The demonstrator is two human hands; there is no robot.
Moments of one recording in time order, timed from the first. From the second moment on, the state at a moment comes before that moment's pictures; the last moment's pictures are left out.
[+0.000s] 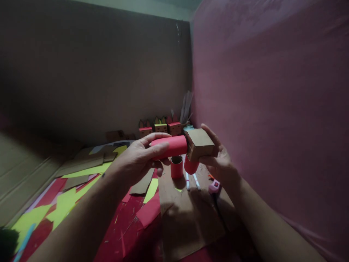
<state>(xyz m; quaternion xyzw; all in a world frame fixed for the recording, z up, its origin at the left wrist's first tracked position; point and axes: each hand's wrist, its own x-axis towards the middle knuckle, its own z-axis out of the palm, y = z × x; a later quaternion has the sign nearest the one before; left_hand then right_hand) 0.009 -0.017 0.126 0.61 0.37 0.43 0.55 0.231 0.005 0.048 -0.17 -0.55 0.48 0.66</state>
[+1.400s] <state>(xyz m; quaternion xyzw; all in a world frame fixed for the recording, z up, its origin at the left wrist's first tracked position) 0.011 -0.028 0.129 0.69 0.37 0.45 0.43 0.226 0.006 0.047 -0.17 -0.55 0.50 0.65</state>
